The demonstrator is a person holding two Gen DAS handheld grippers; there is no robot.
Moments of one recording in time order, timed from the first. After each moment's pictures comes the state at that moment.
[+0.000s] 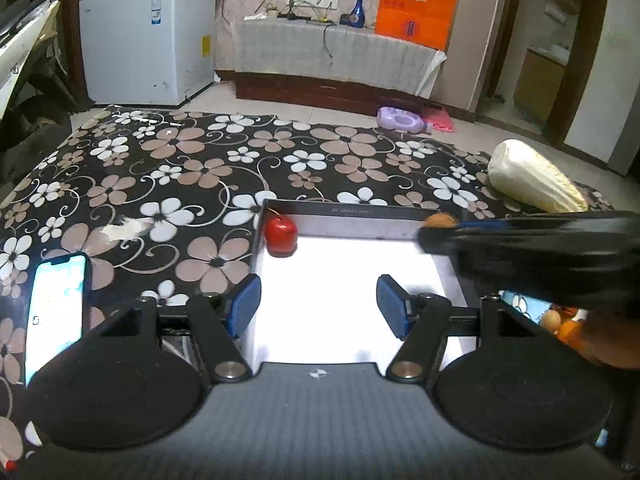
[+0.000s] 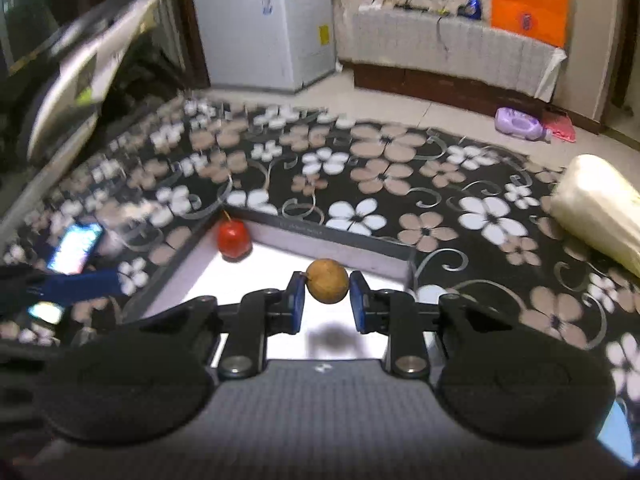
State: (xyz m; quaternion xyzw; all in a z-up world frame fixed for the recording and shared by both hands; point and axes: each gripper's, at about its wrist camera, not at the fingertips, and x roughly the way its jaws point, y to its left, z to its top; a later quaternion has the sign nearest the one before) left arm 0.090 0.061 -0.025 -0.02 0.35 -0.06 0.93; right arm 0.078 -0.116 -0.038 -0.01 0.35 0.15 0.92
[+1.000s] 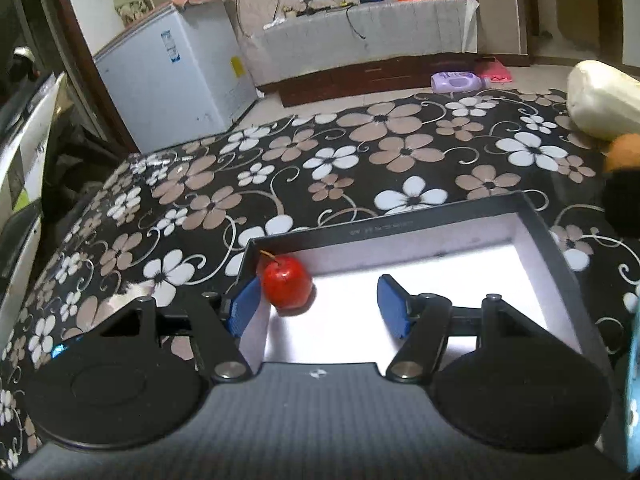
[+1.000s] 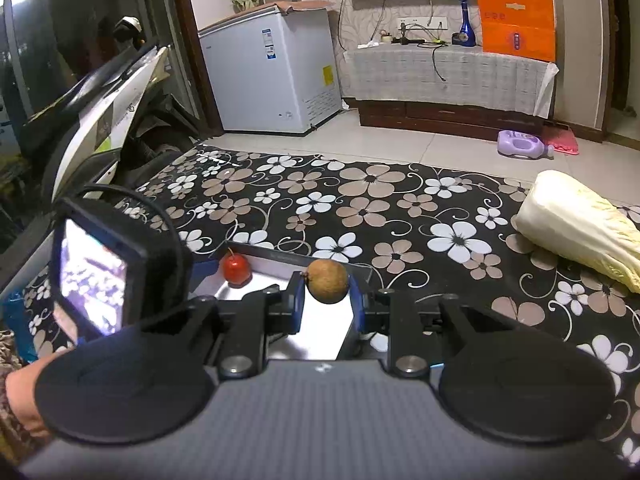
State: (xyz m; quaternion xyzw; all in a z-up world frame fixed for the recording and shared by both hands) left arm 0.181 0.004 -0.080 0.13 0.35 0.02 0.93; right arm 0.057 -0.162 -0.015 0.03 0.31 0.17 0.94
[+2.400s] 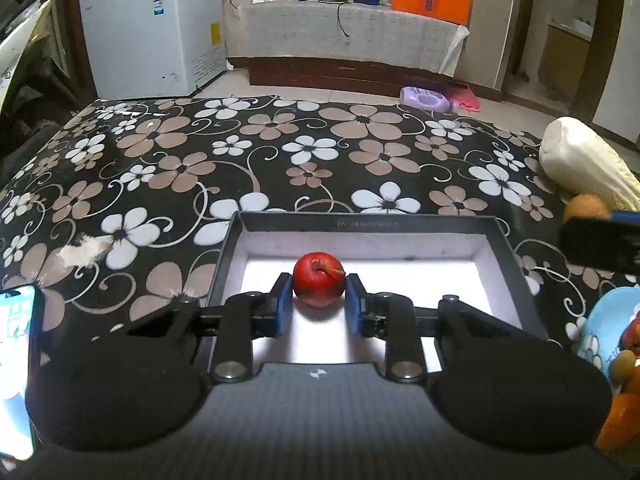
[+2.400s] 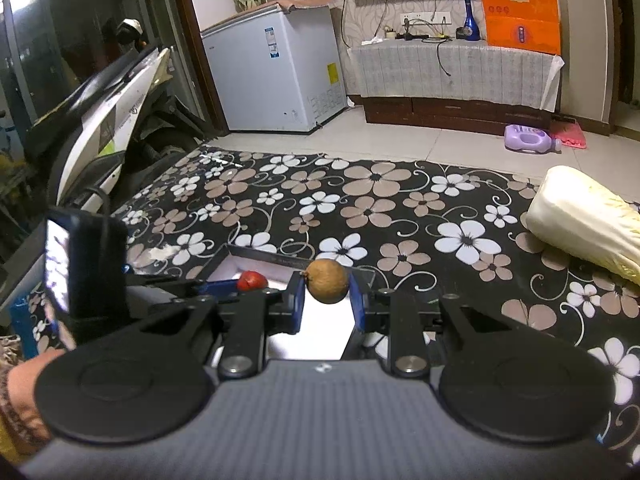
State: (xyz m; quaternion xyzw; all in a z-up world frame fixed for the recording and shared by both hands) left arm 0.173 0.037 -0.072 0.00 0.37 -0.03 0.93; right arm 0.070 -0.163 -0.021 0.04 0.32 0.18 0.93
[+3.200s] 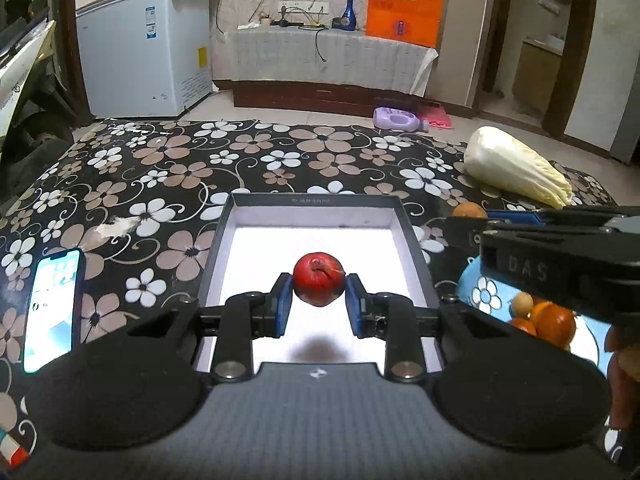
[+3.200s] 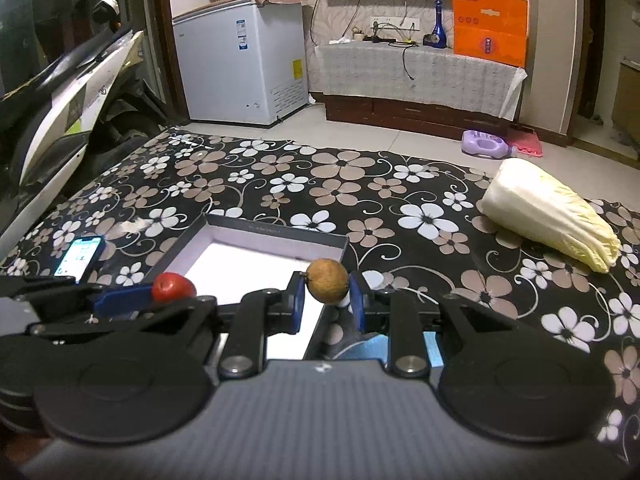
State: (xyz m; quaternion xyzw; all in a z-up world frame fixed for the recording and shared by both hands) left arm 0.055 0.022 -0.020 0.00 0.34 -0.06 0.94; right arm 0.027 -0.152 -0.020 -0.01 0.31 0.11 0.94
